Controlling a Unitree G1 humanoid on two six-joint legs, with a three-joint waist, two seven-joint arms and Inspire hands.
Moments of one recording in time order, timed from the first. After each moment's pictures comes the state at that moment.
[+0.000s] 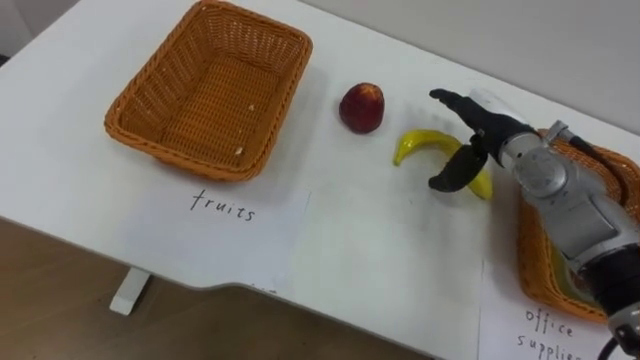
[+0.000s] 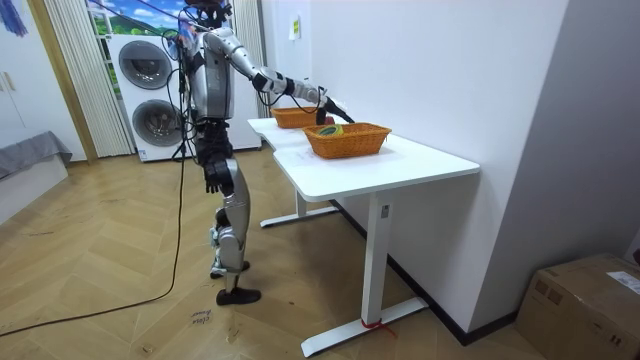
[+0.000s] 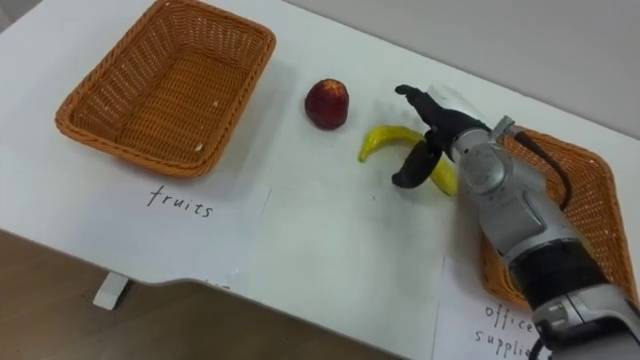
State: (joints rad) left arm 0.09 0.31 0.07 1.17 -0.16 0.10 0.19; right arm -0.54 -0.54 0.33 0.51 -0.39 0.18 0.19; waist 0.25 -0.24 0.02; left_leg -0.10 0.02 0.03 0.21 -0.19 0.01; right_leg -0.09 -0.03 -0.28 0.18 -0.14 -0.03
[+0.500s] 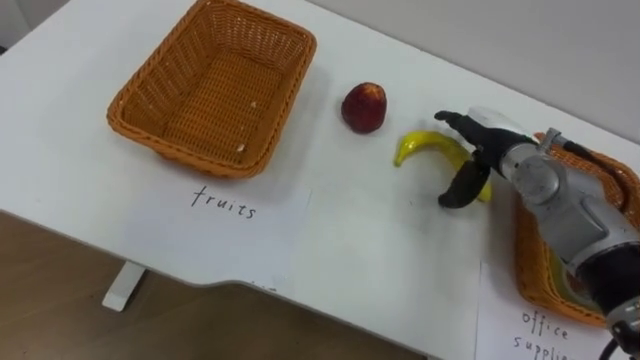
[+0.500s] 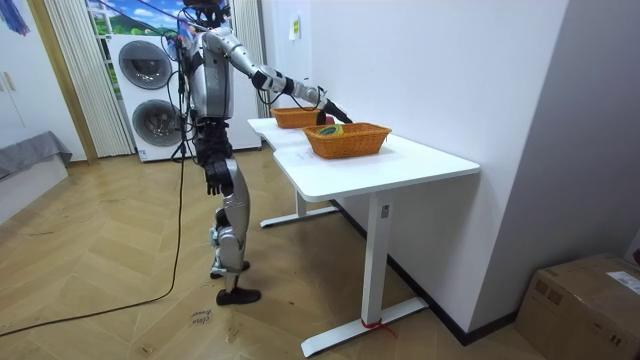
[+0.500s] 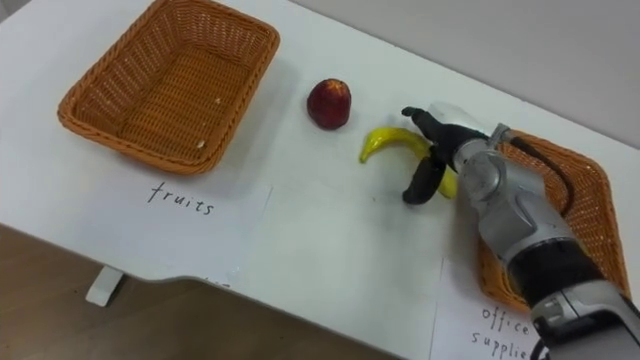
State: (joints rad) left arm 0.06 0.32 0.05 1.20 -0.16 0.10 0.18; right arm -0.57 -0.54 0.39 0.58 -0.53 0.18 0.23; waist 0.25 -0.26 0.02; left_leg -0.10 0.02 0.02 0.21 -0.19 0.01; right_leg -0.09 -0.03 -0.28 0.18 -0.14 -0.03
